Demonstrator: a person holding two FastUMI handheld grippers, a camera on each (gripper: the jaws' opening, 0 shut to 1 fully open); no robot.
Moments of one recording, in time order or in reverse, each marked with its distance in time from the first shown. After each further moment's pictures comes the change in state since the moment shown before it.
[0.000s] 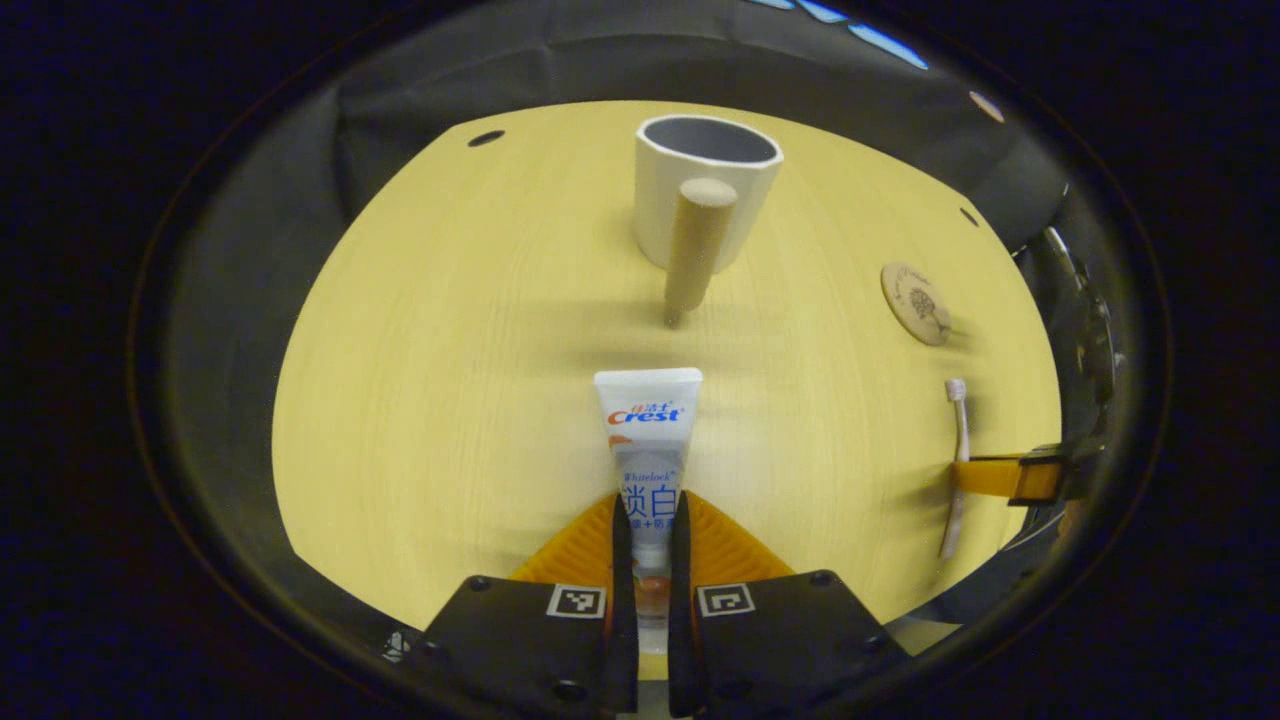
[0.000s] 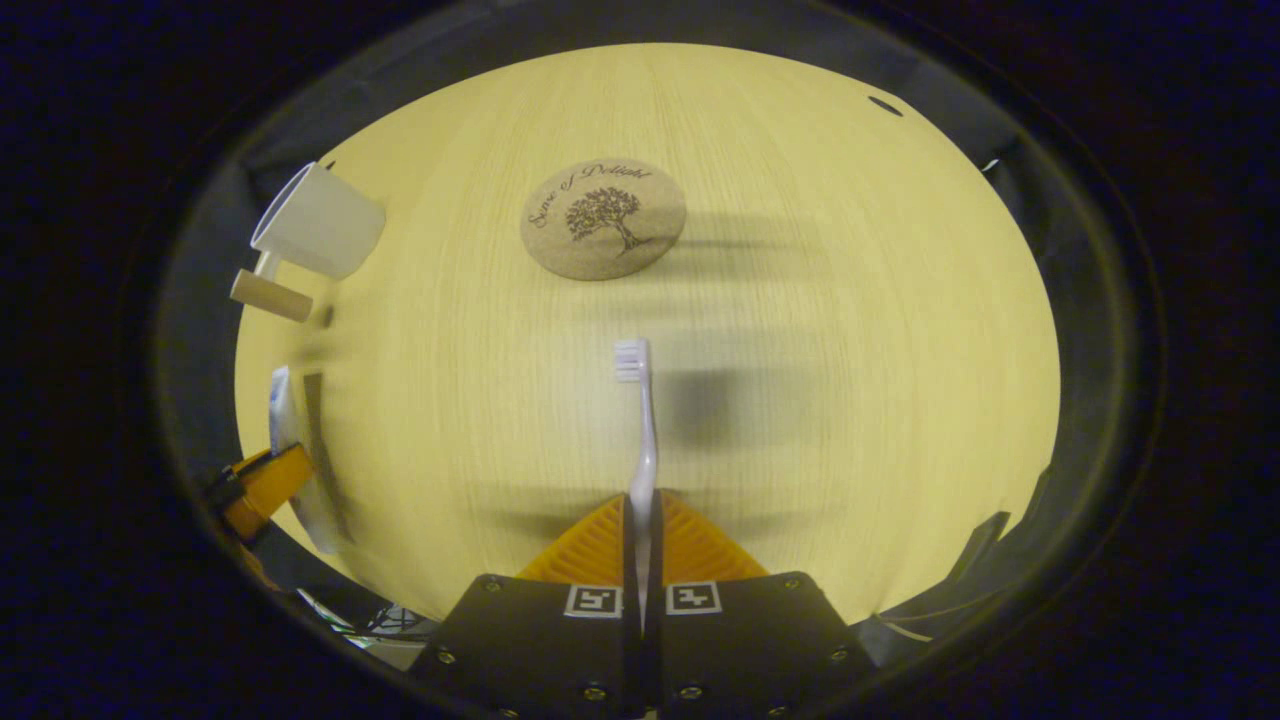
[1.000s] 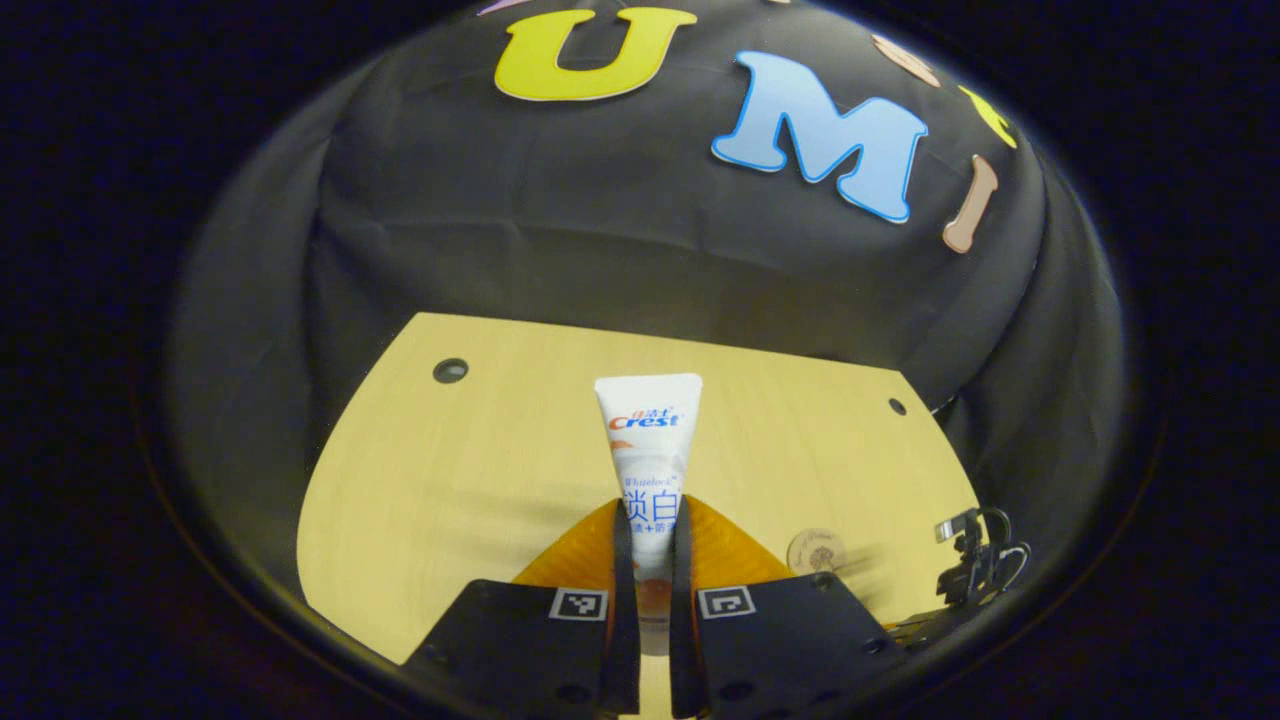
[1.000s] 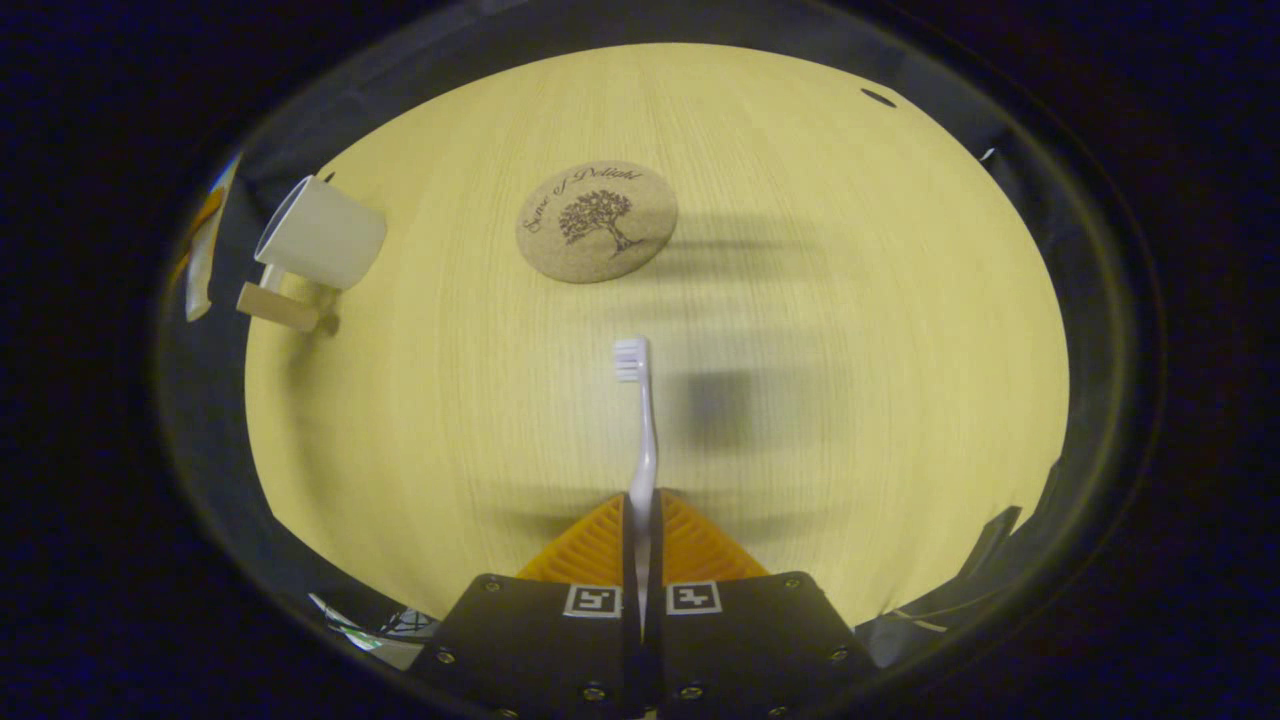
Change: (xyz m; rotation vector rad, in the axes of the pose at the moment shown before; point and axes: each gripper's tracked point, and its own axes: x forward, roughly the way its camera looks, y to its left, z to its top) left arm -0.083 -0.031 0.265 0.014 -0.518 -0.229; right arm -0.001 0.000 0.000 0.034 -0.003 0.043
